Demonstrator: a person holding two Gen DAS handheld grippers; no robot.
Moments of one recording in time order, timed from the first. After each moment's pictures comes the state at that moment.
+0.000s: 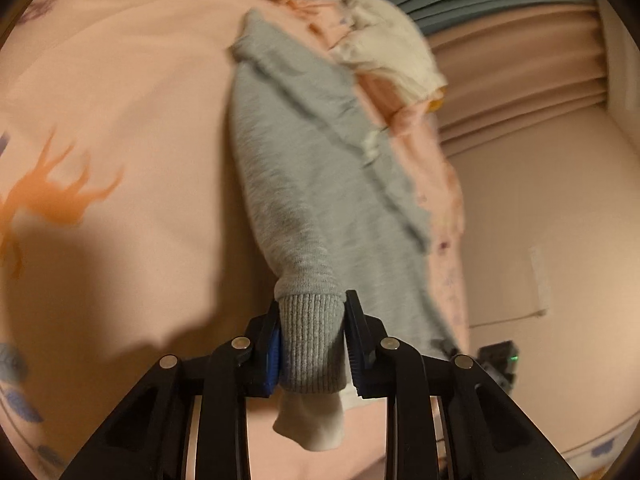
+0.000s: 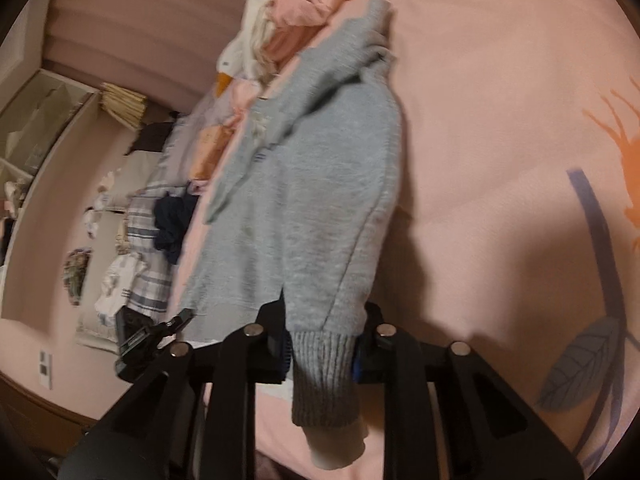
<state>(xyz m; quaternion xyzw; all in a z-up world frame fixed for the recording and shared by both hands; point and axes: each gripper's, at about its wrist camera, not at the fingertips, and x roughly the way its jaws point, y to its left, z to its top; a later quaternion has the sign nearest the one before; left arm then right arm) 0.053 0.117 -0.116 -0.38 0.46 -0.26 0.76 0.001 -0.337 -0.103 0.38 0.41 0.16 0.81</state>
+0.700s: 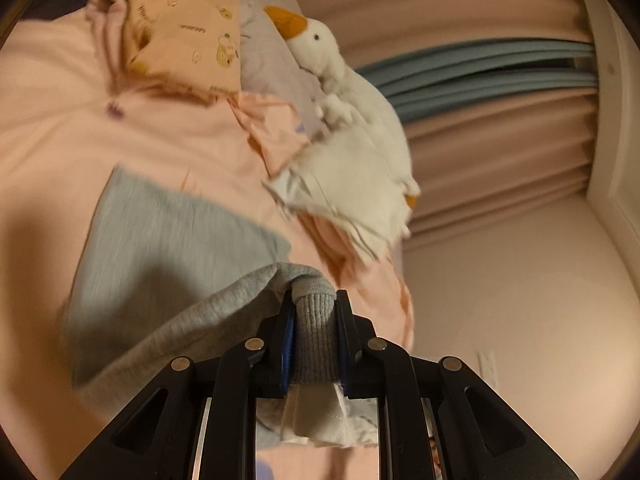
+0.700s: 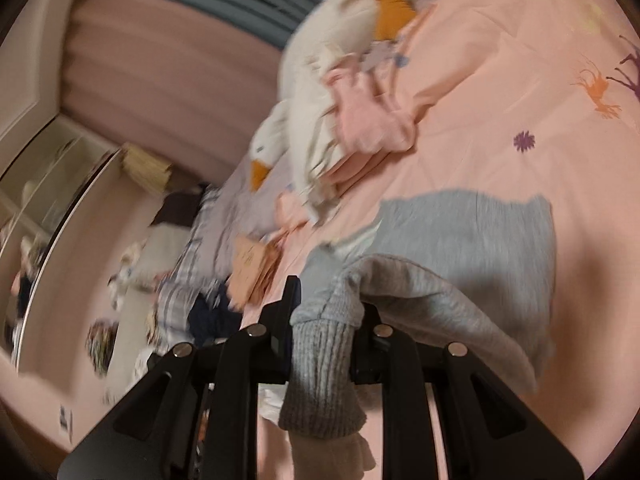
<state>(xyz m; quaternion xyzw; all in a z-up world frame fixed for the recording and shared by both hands) 0.285 0.121 -0.055 -0.48 0.37 -0.23 0.76 0.218 -0.360 0.003 0.42 0.32 0.14 0.84</state>
